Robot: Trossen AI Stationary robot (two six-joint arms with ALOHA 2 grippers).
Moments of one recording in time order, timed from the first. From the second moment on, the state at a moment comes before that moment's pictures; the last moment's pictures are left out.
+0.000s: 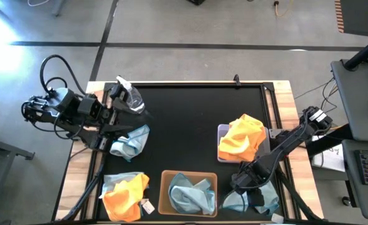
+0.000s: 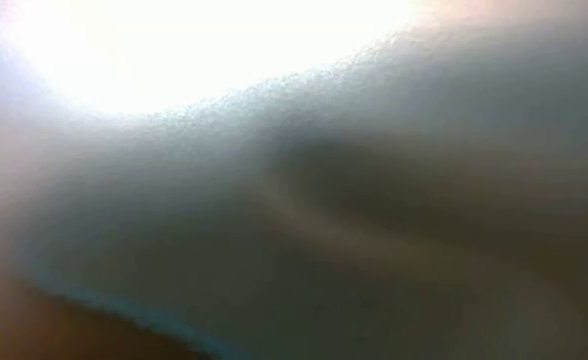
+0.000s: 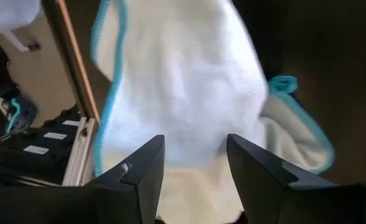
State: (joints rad) left arm -0.33 1.01 1.31 0.08 -0.09 0.07; right arm 0.66 1.59 1.06 -0.91 -0.40 0.72
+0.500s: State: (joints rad) left arm -0.33 1.01 1.31 0.08 -0.09 0.04; right arm 0.71 1.59 0.95 -0.78 -0.39 0.82
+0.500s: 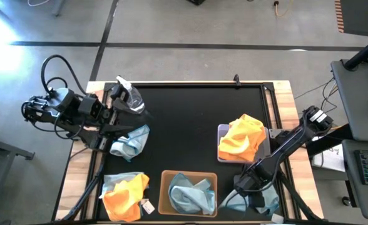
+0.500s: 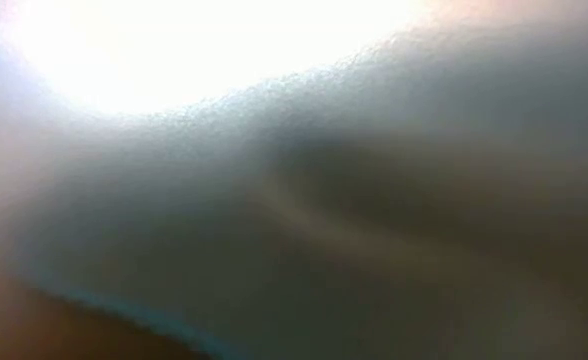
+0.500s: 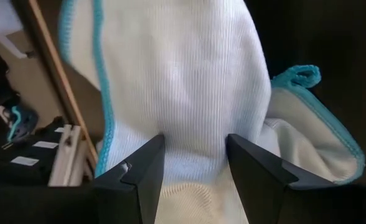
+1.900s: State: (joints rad) left arm -0.33 0.98 1.31 0.08 -0.09 0.04; right arm 0.71 1.34 0.99 -0.74 -0.21 0.93
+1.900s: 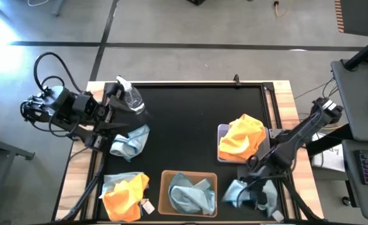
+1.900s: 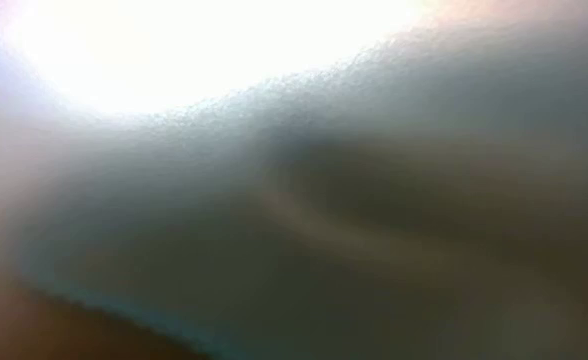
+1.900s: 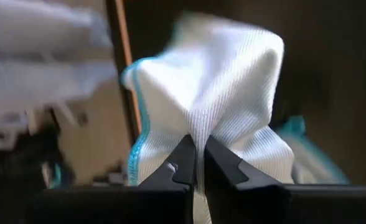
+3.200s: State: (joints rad) left arm -0.33 0.89 1.31 0.04 -0.09 0.07; right arm 0.71 1.31 1.38 -0.25 0.08 0.34
